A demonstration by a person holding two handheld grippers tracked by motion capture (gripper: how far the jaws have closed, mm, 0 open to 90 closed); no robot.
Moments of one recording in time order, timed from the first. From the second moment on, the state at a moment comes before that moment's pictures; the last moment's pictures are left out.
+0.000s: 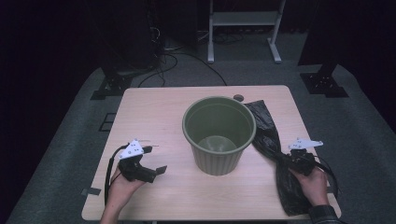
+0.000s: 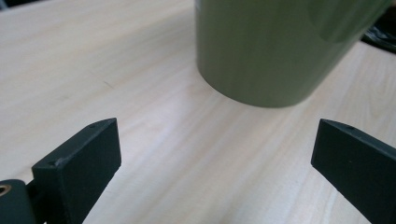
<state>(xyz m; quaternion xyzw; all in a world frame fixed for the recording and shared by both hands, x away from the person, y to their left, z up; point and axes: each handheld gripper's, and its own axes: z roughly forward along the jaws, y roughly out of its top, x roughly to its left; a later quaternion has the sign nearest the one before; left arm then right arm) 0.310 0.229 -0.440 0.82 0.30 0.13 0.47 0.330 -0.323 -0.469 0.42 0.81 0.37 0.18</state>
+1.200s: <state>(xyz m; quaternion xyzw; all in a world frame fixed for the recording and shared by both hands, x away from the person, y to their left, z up) 0.317 0.204 -0.483 0.87 0.30 0.13 0.36 0.310 -0.349 -0.345 0.30 0.73 0.58 0.20</state>
